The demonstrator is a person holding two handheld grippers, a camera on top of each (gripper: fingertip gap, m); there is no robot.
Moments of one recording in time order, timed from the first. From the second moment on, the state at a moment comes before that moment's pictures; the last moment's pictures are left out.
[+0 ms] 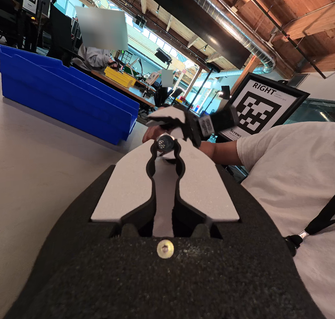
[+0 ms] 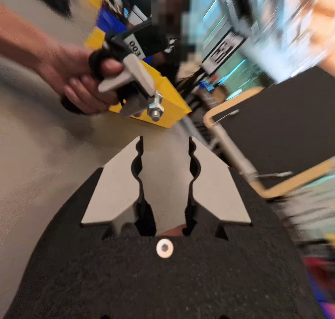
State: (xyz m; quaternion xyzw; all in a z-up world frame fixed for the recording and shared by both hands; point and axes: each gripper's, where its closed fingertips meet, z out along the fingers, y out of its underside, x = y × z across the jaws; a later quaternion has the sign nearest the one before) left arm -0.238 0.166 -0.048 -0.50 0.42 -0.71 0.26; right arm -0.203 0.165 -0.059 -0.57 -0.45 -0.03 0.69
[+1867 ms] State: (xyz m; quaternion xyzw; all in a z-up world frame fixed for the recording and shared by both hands) left arm -0.226 0.153 -0.057 -0.51 0.42 -0.72 0.21; right arm -0.225 0.155 -0.061 -0.36 -0.55 -0.34 0.67
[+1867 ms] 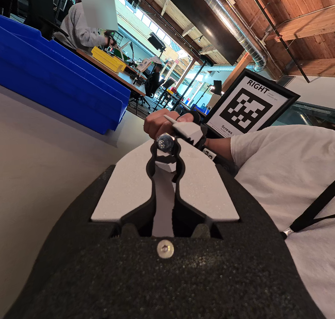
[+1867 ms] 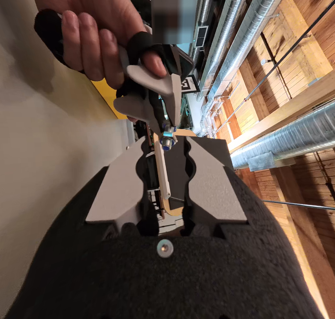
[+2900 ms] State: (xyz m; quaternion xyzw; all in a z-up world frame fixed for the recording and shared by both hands) left arm -0.228 0.172 -0.049 -0.52 0.37 -0.73 0.24; right arm -0.214 0.159 -0.049 -0.55 -0.44 -0.06 0.71
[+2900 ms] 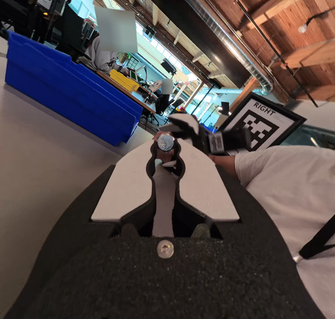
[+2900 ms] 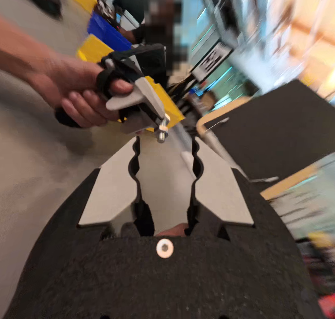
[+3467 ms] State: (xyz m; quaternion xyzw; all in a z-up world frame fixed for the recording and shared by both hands) left arm -0.215 0.151 -0.055 -0.52 0.38 -0.74 0.19; right arm -0.216 0.158 -0.056 -0.36 -0.54 -0.36 0.68
